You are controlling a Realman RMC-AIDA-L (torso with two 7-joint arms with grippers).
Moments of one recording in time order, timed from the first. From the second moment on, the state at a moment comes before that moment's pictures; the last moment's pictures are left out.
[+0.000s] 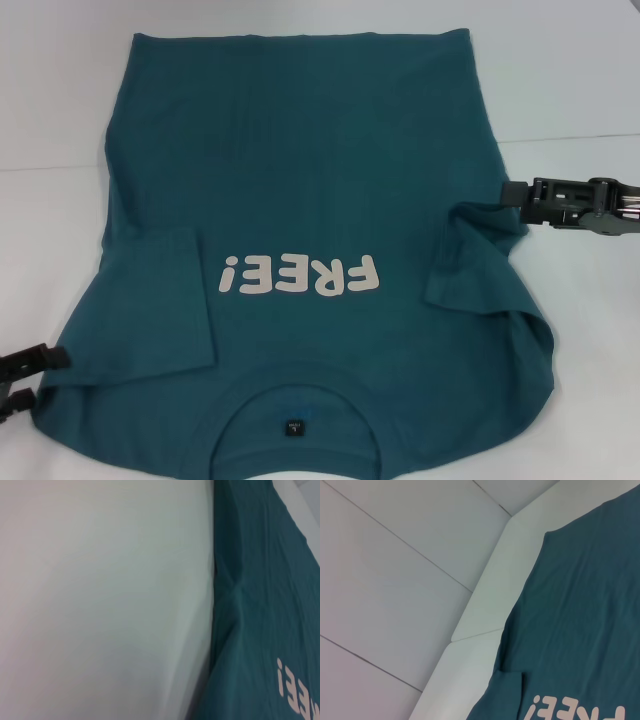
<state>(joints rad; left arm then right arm) -0.39 -2.09 0.38 0.82 2.36 1.39 -2.44 0.52 1.91 -0.67 -0.74 -1.91 -1.58 2.26</state>
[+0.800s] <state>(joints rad) -0.40 -2.10 0.42 0.83 2.35 1.51 -2.45 0.52 1.91 -0.67 -0.74 -1.91 -1.58 2.26</state>
